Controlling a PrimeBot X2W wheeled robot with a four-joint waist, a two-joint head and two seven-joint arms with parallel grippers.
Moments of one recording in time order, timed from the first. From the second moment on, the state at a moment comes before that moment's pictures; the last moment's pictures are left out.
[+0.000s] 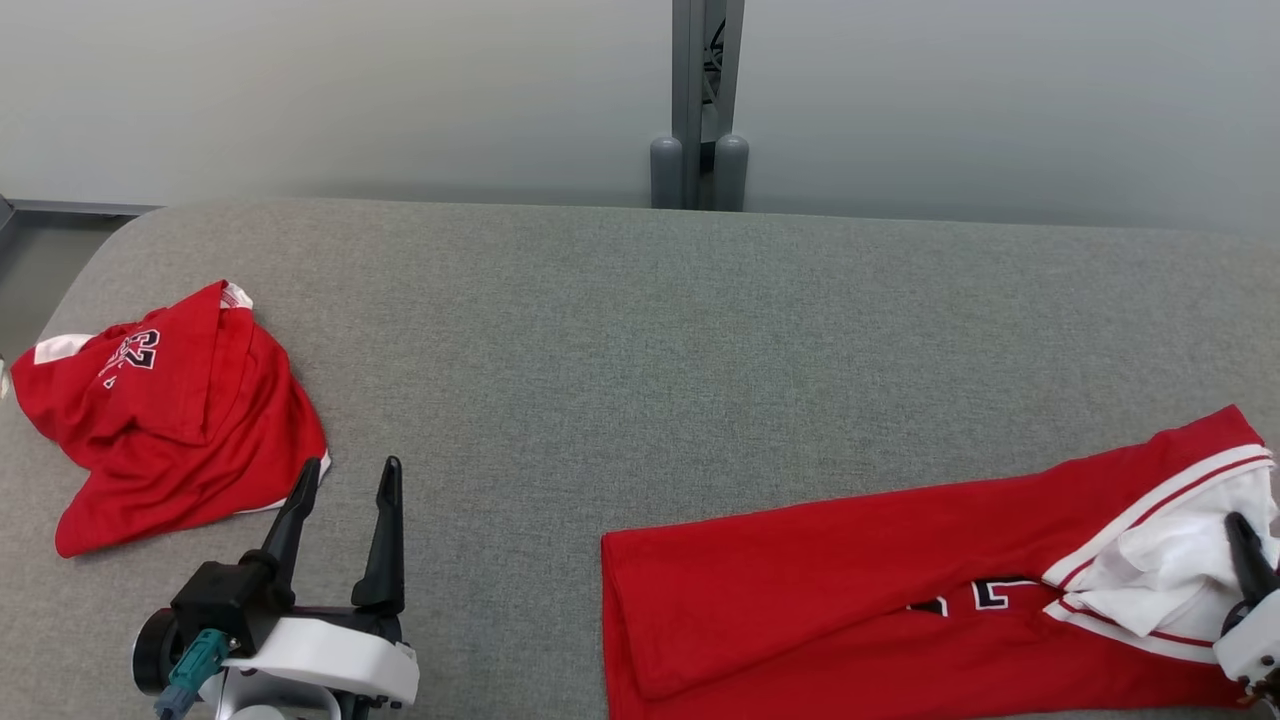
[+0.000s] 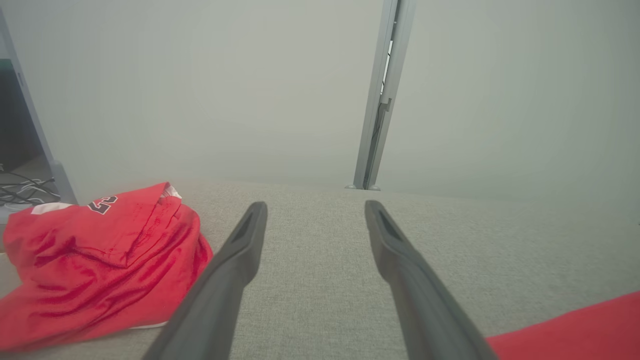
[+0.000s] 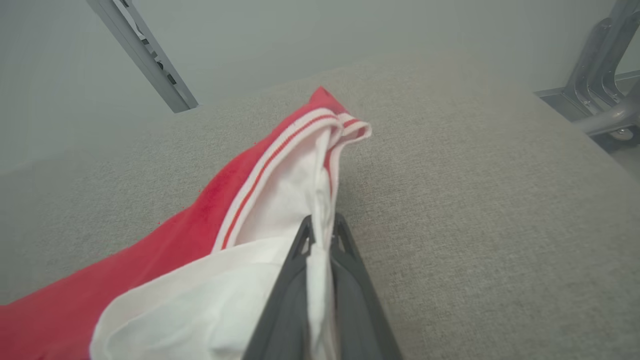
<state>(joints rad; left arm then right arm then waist) -0.07 0.05 -0.02 0.25 -0.20 -0.08 -0.26 -0.33 -0.52 0.43 0.86 0.98 0.13 -0.26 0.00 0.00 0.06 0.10</state>
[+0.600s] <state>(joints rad) -0.04 0.05 -0.03 0.27 -0.22 -0.08 -0.26 -0.25 -0.50 0.53 0.48 1.16 0.13 -0.10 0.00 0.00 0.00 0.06</state>
